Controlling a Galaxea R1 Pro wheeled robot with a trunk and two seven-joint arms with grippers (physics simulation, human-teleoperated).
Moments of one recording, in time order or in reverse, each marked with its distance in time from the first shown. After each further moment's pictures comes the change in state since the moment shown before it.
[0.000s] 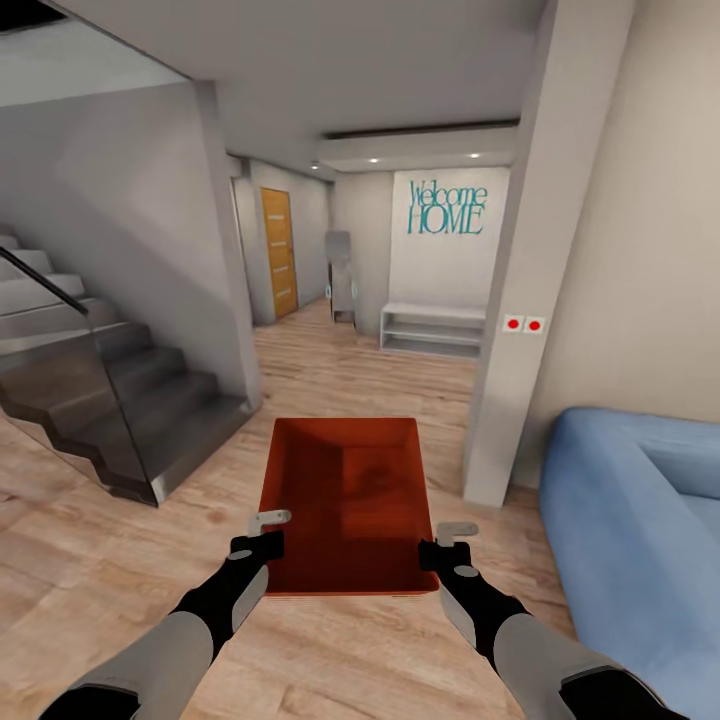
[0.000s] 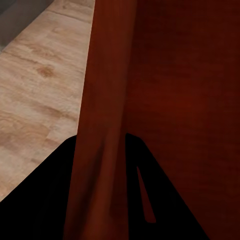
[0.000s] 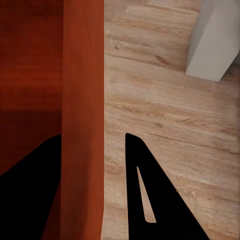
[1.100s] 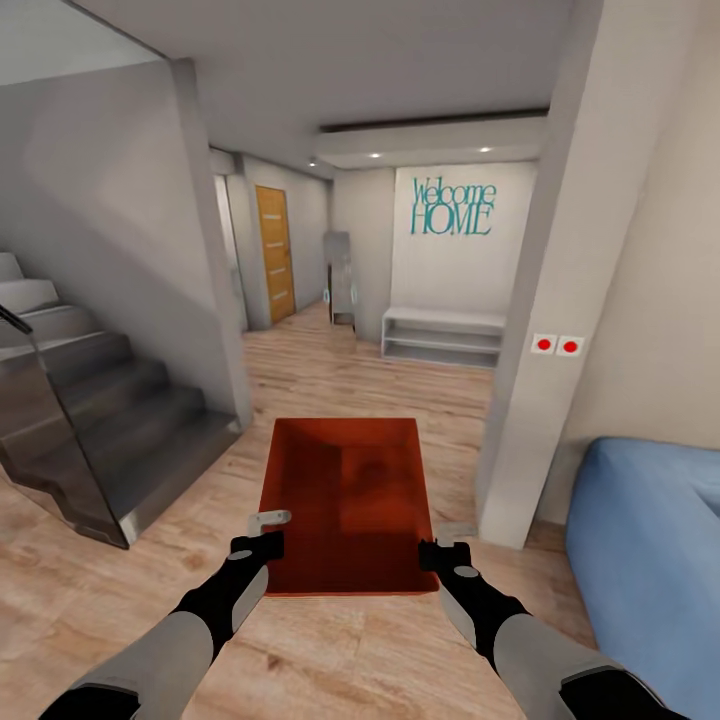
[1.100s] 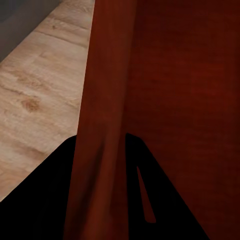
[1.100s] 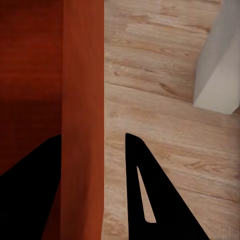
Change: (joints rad) left arm 0.000 0.000 0.002 0.002 -0.003 0.000 -0.001; right arm 0.000 0.000 0.001 0.002 -0.003 -0.002 0.000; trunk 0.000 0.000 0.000
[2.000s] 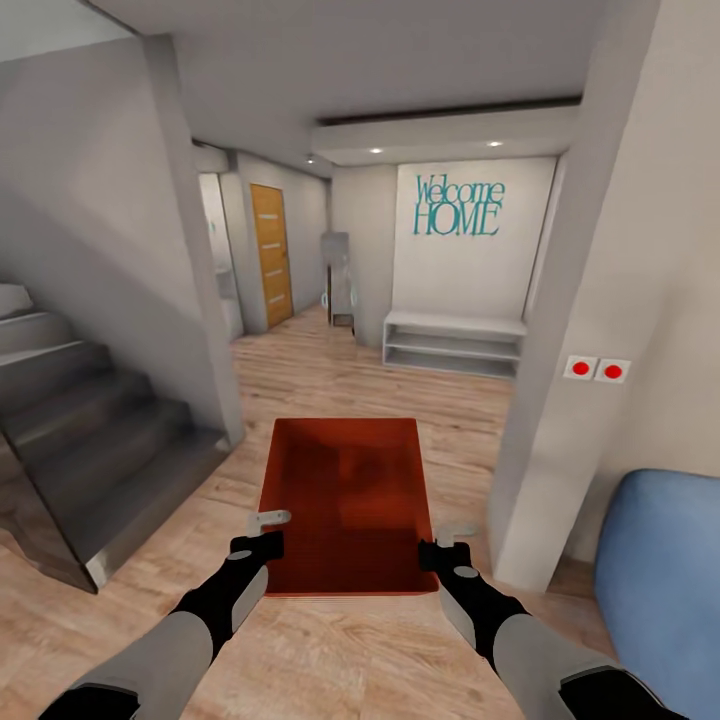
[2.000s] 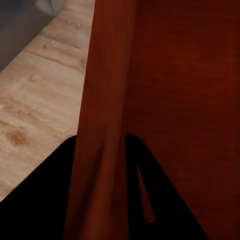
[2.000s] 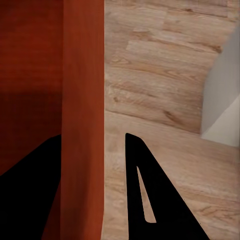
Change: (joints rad) left arm 0.000 0.001 -0.003 0.000 0.004 0.000 0.000; right arm 0.000 0.001 -0.003 0.002 0.003 -0.002 -0.001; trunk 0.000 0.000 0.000
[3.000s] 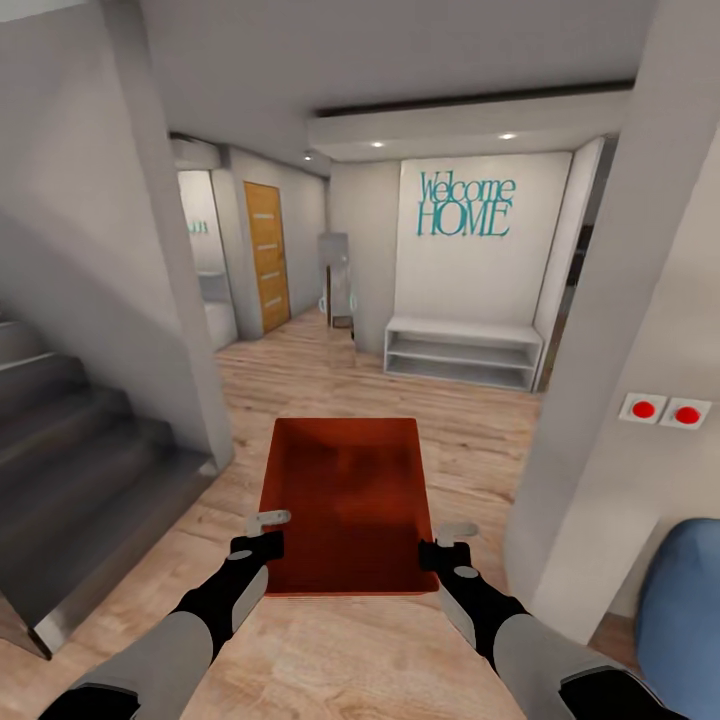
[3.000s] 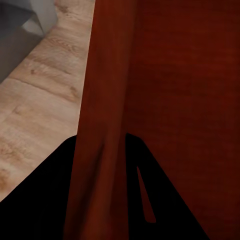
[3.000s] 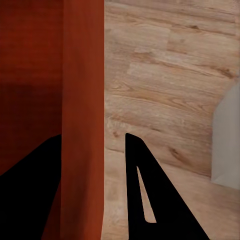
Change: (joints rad) left arm 0.000 0.000 -0.001 -0.001 0.002 0.000 0.001; right arm 0.000 0.000 0.000 -0.001 0.000 0.001 0.001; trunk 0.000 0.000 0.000
